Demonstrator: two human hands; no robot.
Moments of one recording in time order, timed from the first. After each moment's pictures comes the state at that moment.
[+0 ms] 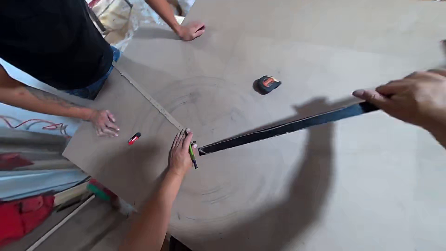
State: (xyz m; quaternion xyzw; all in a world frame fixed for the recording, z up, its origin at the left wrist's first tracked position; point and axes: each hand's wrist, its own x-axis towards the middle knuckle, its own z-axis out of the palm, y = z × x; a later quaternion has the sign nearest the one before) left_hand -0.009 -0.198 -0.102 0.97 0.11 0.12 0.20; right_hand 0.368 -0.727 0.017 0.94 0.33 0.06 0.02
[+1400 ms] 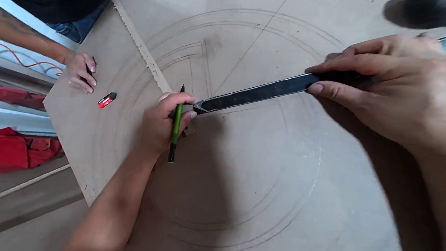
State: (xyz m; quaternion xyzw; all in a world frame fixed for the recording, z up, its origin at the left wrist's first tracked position) left_hand 0.033 -0.189 -0.097 0.92 0.08 0.21 0.31; right_hand 0.317 -0.490 -0.130 0.83 0.46 0.03 -0.32
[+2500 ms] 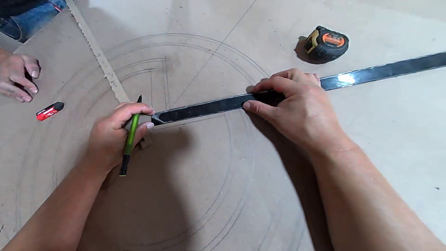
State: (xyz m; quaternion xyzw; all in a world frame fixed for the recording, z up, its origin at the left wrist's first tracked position) left_hand 0.036 -0.190 -0.096 0.93 0.11 0.20 0.30; right_hand 0.294 -0.482 -0.099 0.89 0.37 0.01 -0.26
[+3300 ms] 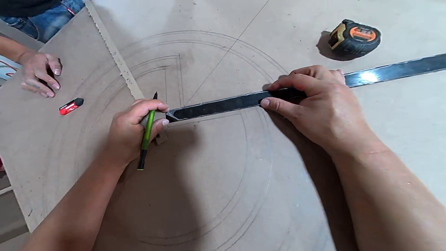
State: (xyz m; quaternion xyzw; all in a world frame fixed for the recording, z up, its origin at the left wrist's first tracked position) left_hand 0.035 -0.187 -0.098 0.92 0.10 0.21 0.31; right_hand 0.296 -0.482 -0.104 0.88 0.39 0.00 -0.29
